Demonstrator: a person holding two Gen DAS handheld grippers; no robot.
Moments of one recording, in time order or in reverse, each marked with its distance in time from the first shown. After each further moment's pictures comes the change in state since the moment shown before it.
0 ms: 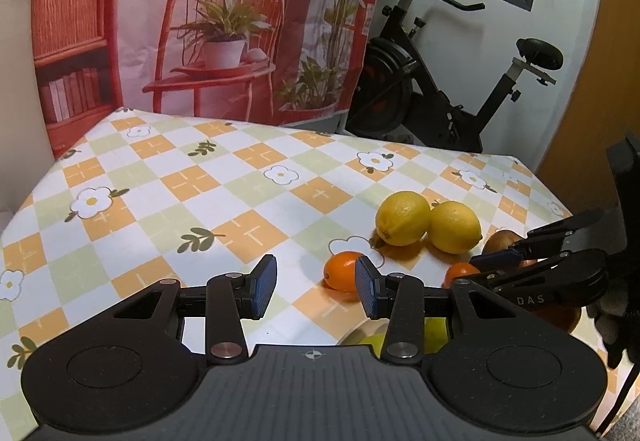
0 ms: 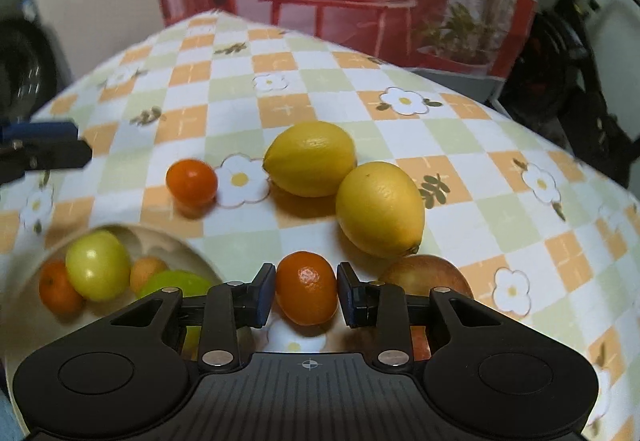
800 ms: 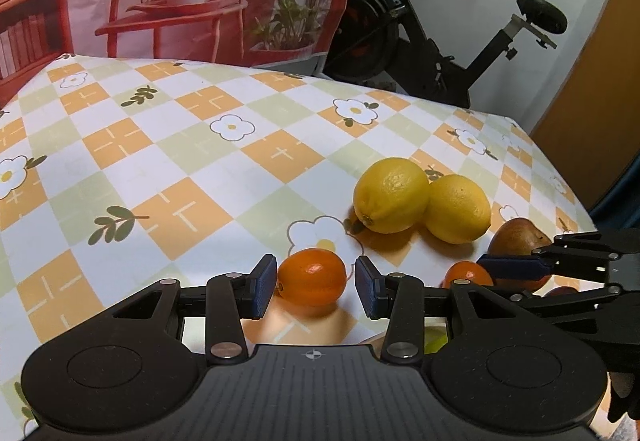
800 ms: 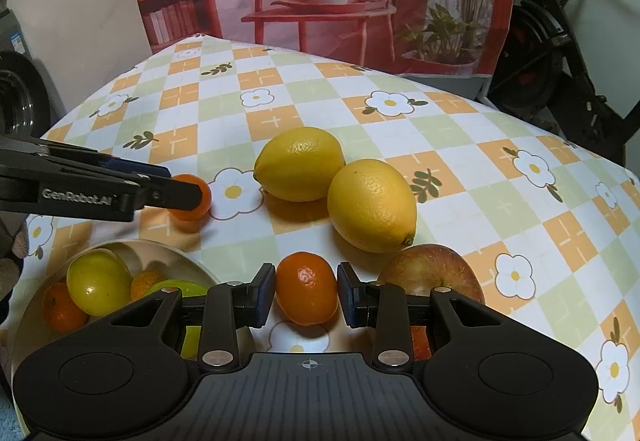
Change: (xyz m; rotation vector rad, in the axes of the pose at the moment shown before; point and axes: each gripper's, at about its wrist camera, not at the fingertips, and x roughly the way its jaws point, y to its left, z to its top) left arm 0.088 -0.011 0.012 -0.020 0.178 -0.077; right arm -0.003 -0.003 -0.010 0.068 -0.053 0.001
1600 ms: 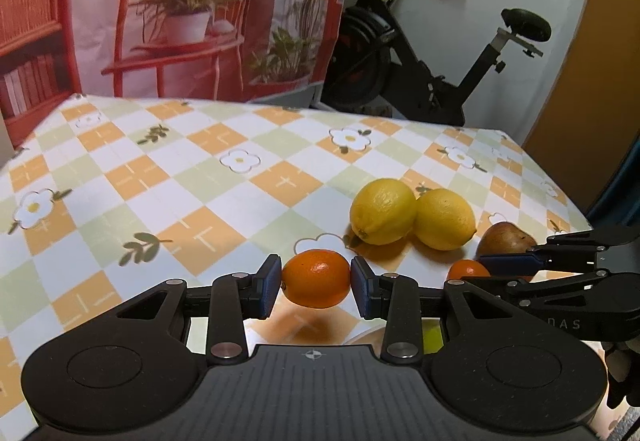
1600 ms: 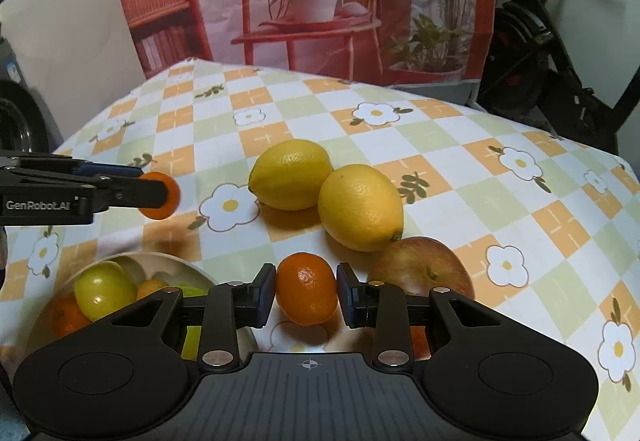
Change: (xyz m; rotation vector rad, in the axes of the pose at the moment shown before) left arm -0.040 -0.005 -0.006 0.062 -0.100 0.013; right arm -0.014 -0.006 -0.010 0.064 -0.071 0.005
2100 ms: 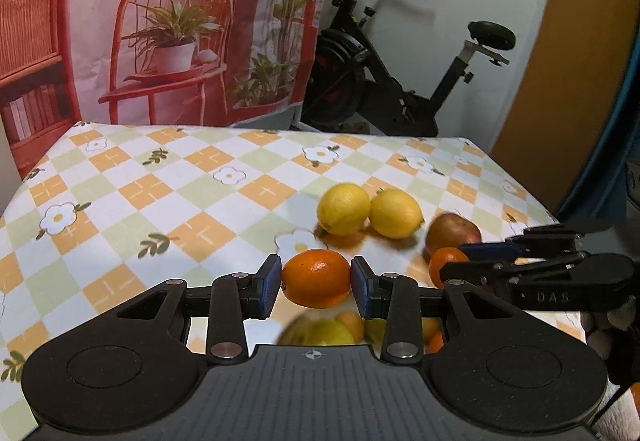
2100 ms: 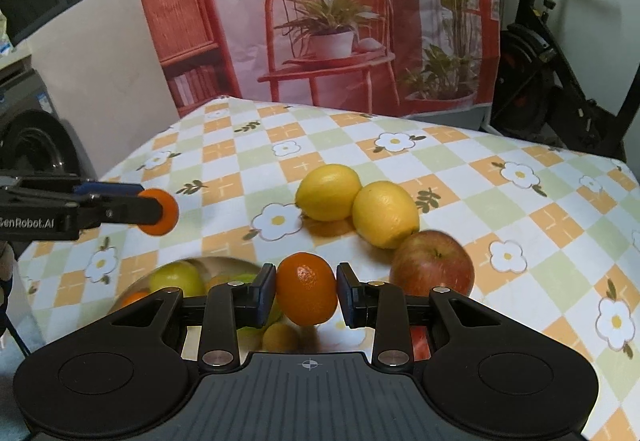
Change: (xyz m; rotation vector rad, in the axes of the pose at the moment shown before) left arm -0.065 -0.016 -0.020 0.054 -0.051 -0.045; right arm -0.059 0.013 -0.021 0.028 -0.103 0.082
